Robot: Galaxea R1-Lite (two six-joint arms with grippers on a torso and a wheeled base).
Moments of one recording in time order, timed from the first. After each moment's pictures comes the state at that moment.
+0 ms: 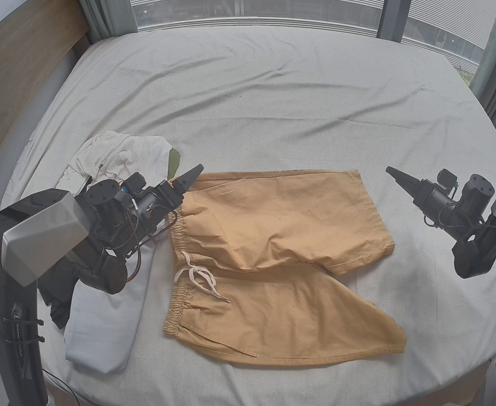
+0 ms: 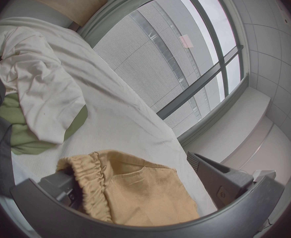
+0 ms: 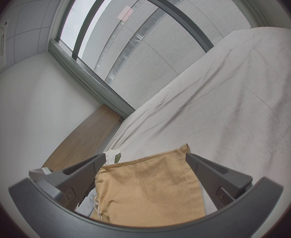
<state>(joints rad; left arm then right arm) -0.23 2.34 -1.02 -1.49 -0.34 -0.71 -0.05 2.16 -0.76 -1.54 0.65 0.66</state>
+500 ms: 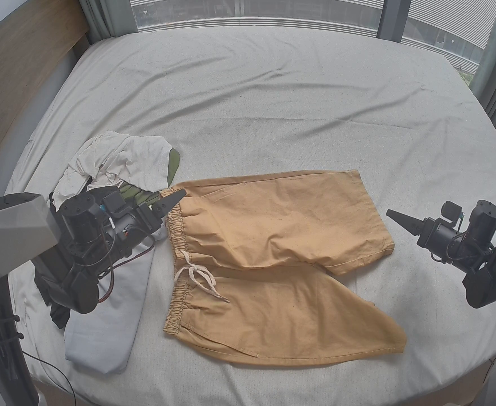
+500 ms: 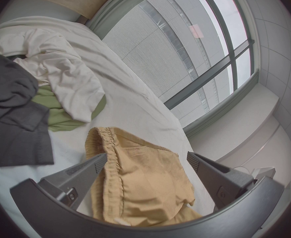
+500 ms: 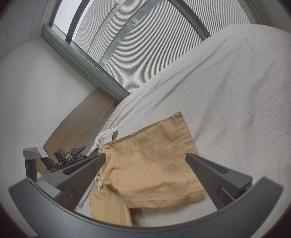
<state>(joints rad) -0.17 2.17 -0.68 -1.50 -0.42 -0.68 -0.04 2.05 -0.44 -1.54 0.67 0.49</state>
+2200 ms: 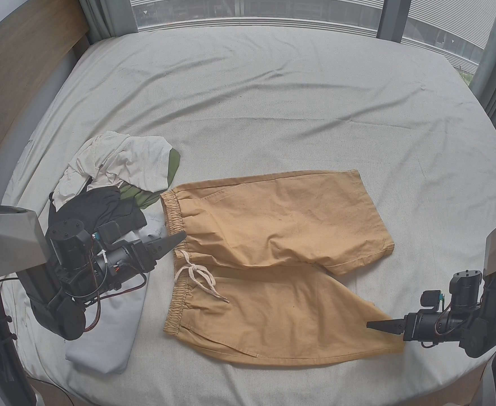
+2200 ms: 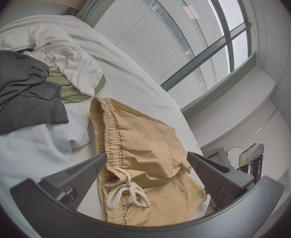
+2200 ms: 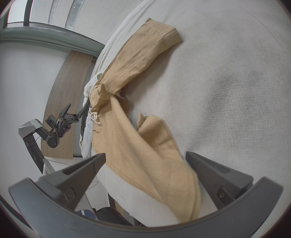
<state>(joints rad) -0.18 2.14 -0.47 -1.55 -0.52 -0.54 0.04 2.22 -0.02 -1.50 0.72 0.37</state>
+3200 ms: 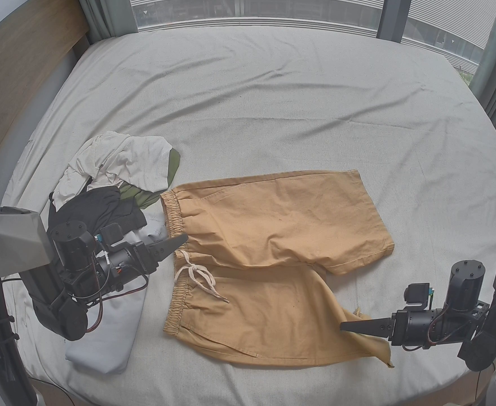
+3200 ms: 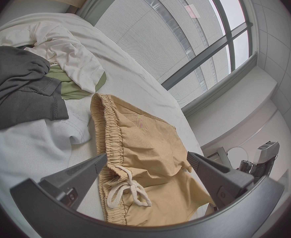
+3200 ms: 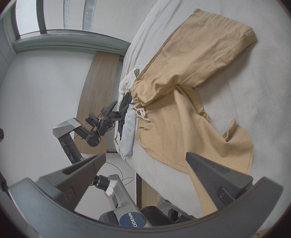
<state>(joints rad) -0.18 2.16 -0.47 -1.55 -0.52 -0.54 0.37 1.99 -0.03 -1.54 0.71 0.70</state>
